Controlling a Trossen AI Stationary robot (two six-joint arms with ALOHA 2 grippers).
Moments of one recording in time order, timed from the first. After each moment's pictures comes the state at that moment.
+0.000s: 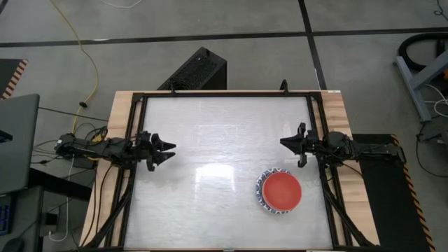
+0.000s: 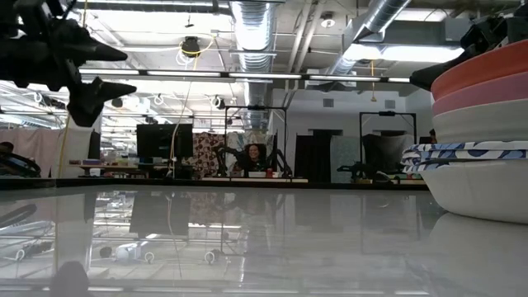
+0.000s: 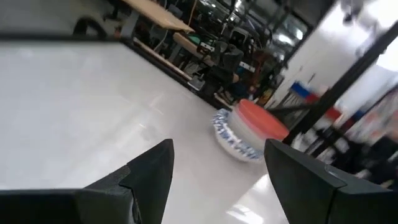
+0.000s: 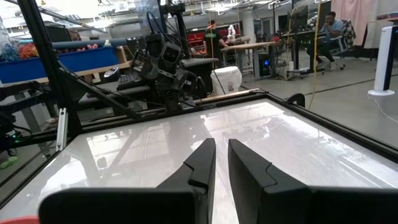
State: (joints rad) left arm -0.19 0.01 0.01 0.06 -0.32 -0.55; right arm -0.04 0.01 0.01 0.04 0.13 0.15
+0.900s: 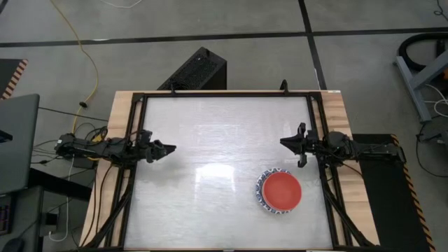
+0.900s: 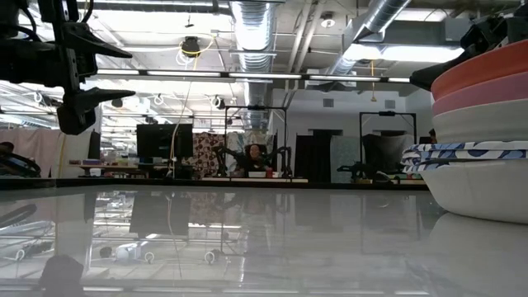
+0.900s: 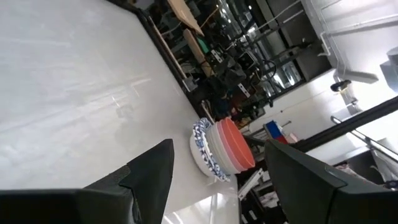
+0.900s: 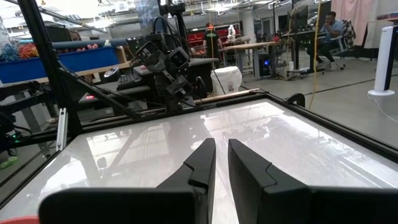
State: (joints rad) left arm -0.19 0.01 0.01 0.06 -0.35 -0.99; right arm -0.04 0.01 0.00 0.04 0.13 0.15
